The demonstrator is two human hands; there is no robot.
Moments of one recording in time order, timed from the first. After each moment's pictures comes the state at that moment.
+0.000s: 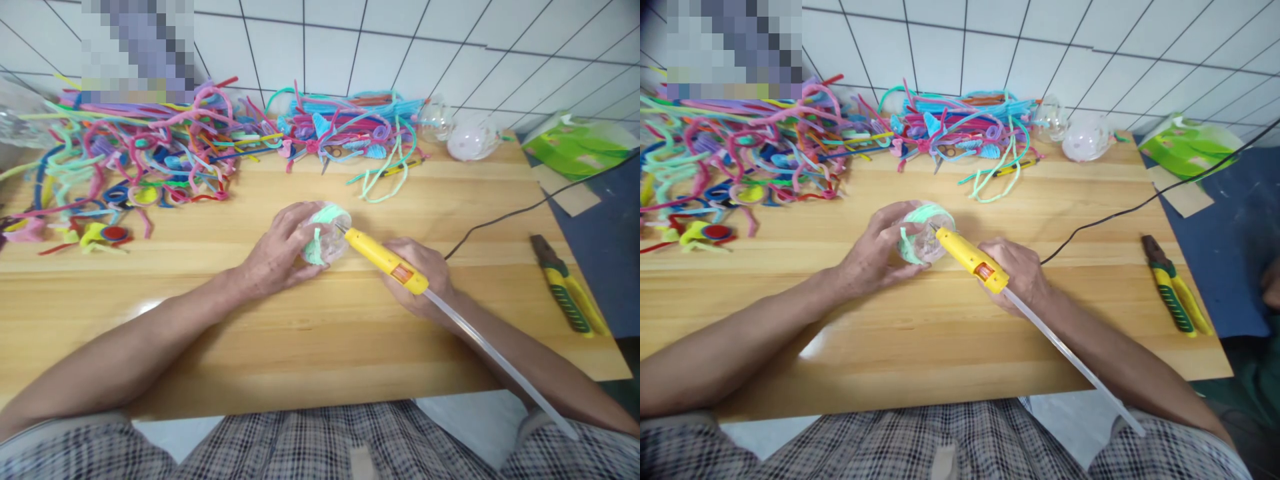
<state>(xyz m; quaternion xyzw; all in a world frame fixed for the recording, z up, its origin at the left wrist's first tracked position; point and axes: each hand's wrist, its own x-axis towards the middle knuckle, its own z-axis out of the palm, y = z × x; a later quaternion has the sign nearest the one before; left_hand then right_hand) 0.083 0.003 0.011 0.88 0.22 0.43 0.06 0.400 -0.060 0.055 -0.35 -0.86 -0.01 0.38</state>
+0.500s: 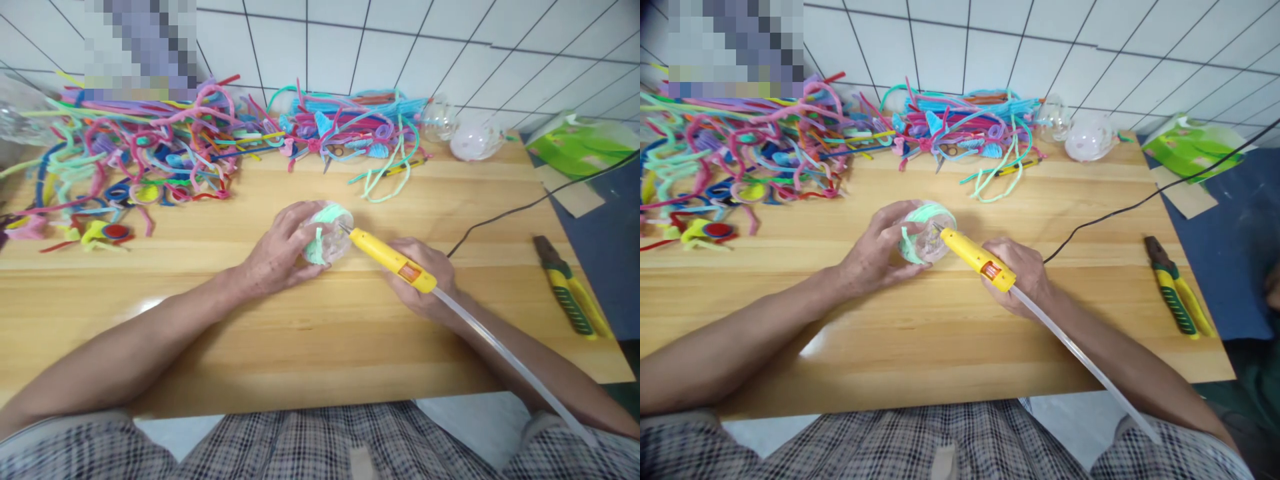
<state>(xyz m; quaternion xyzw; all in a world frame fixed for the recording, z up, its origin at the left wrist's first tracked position) 0.082 0.004 0.010 0.88 0.21 0.42 0.07 0.400 -0.063 0.055 -0.37 -0.85 0.01 0.38</state>
